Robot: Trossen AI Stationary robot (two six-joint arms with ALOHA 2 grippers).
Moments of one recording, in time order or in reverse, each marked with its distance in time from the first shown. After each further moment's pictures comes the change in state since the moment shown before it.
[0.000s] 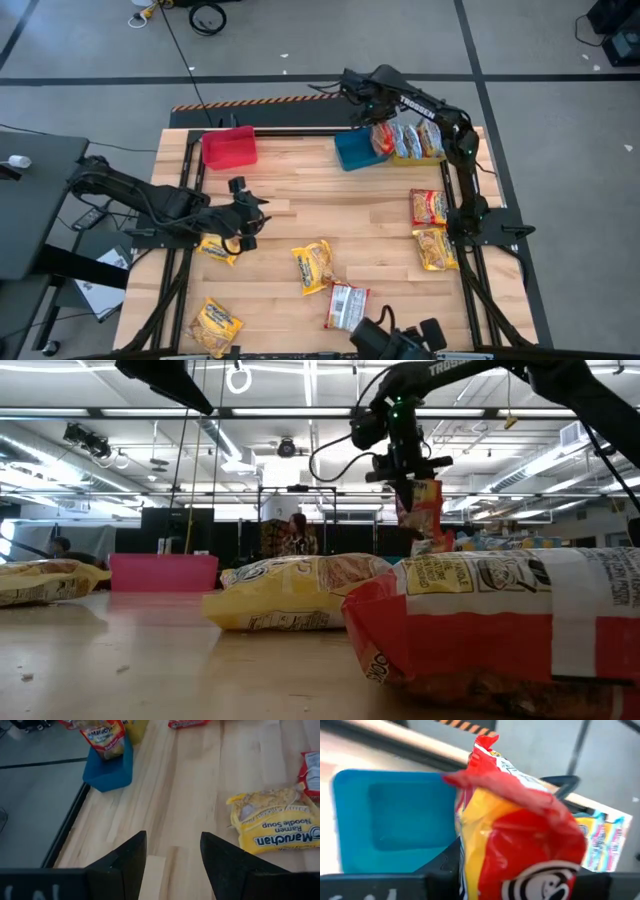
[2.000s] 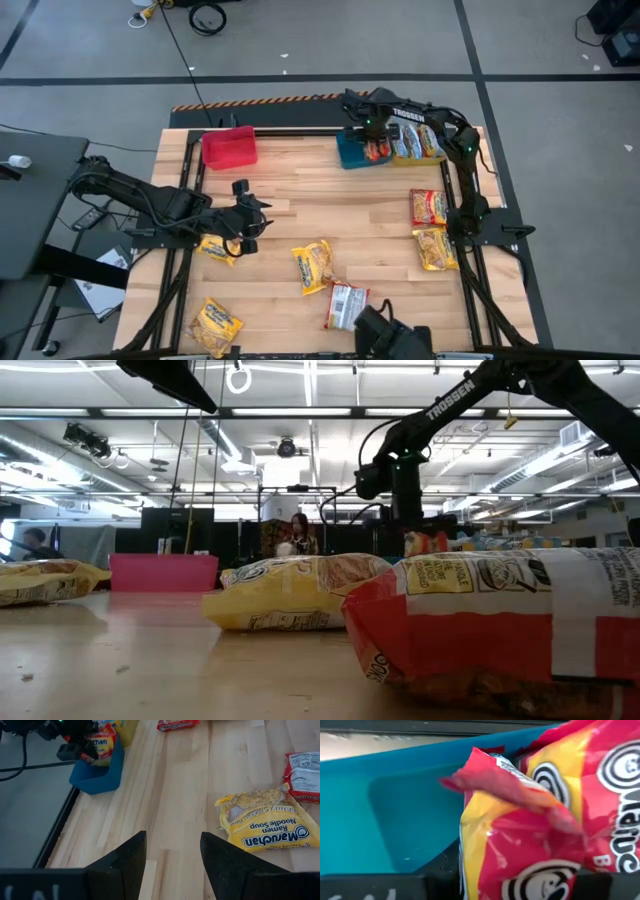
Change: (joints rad) left arm -0.003 0.014 0.000 0.031 0.043 0.018; right arm -0.059 0.013 -0.397 0.399 -0.242 0.246
